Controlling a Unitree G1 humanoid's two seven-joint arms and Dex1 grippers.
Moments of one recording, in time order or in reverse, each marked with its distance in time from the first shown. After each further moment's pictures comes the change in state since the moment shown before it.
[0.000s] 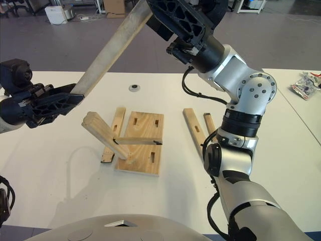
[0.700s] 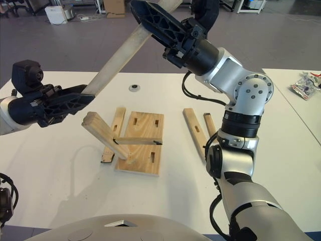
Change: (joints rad) left arm -0.018 -0.049 -0.032 -0.006 -0.039 -0.028 0.136; right arm 0.017 -0.021 0.046 -0.001 -0.030 -0.036 -0.016
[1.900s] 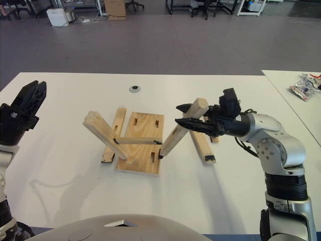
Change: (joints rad) left arm 0.432 -0.277 0.246 -0.114 0.329 -0.543 0.265; right arm 0.664 -0.408 0.079 -0.275 -0.550 -0.450 0.716
